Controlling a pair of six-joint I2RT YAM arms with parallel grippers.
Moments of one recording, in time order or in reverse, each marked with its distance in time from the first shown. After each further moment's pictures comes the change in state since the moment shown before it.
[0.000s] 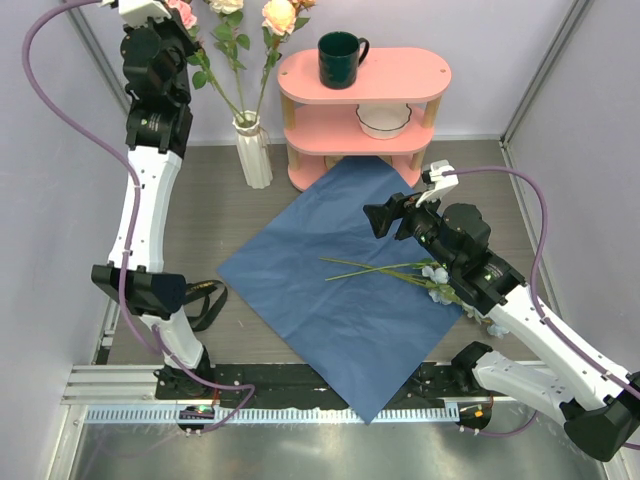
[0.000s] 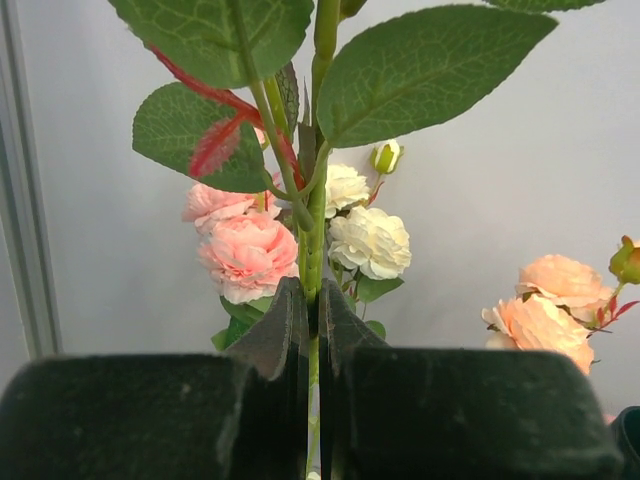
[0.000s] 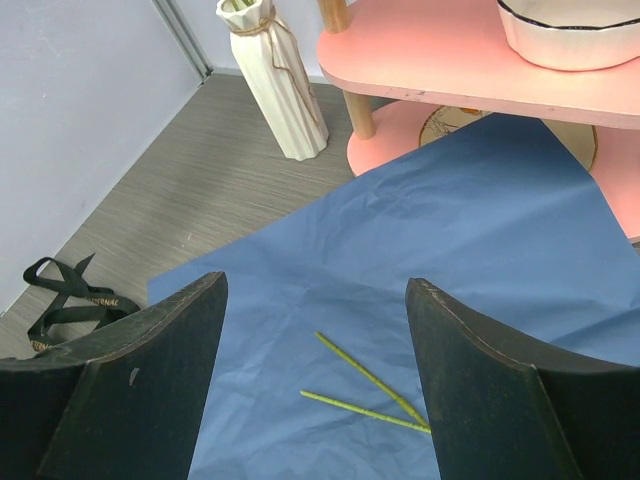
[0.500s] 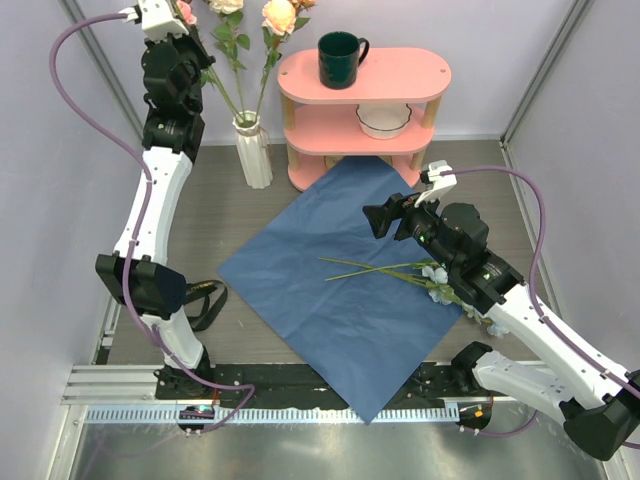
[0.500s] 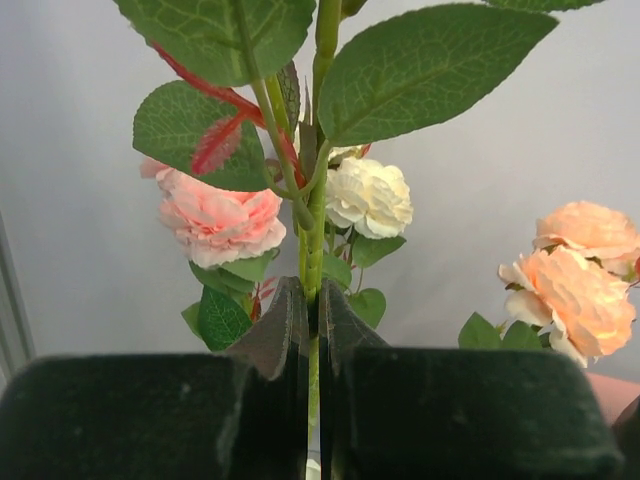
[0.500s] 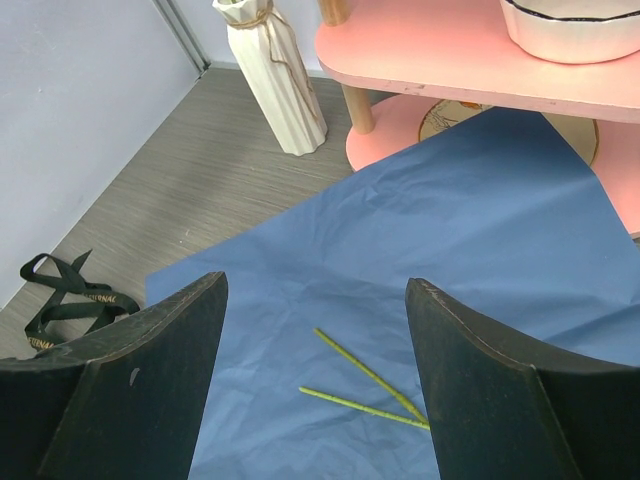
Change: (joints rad) left arm 0.000 0.013 -0.161 0.137 0.042 -0.005; right arm 0.000 0.007 0.000 -0.006 -0.001 0.000
